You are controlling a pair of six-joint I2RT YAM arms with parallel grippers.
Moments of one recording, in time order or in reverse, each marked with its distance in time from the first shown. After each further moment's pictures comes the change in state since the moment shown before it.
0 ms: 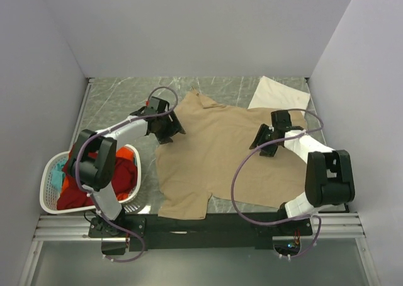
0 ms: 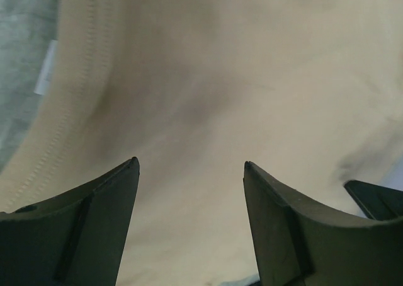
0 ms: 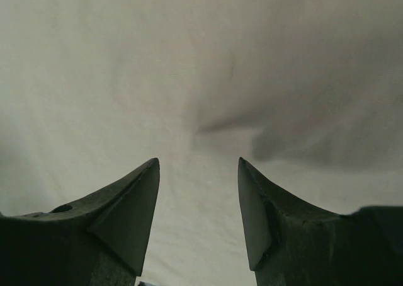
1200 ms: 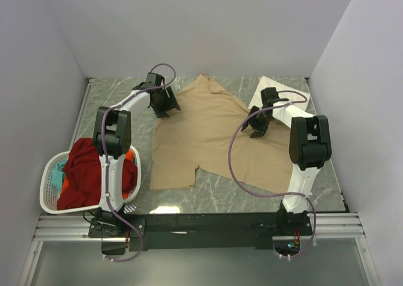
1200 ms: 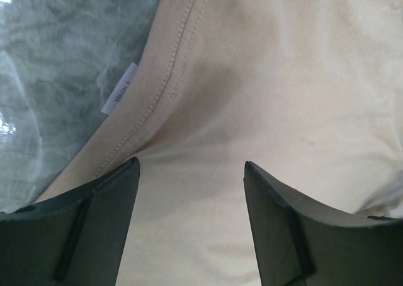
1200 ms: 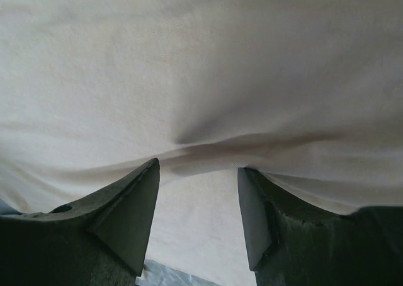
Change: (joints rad) left arm 0.155 0.508 0.618 -0.127 0.043 0.226; right arm 0.023 0.473 0.512 -0.167 -0.063 0.035
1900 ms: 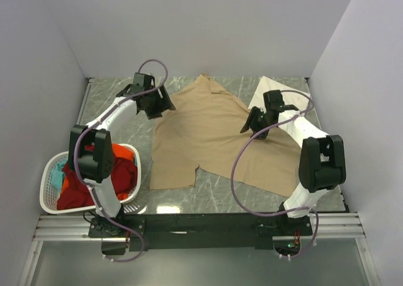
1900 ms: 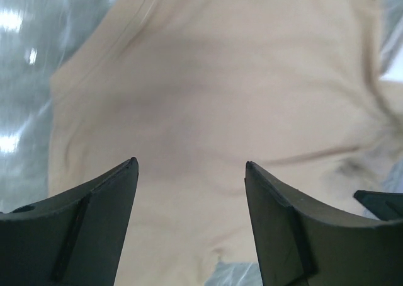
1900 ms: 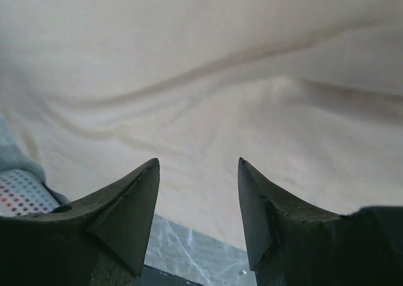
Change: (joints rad) left arm -0.006 -0.404 -0.285 0.013 -0.005 0.021; right arm 0.037 -0.285 -0.161 0.007 -0.019 -0.018
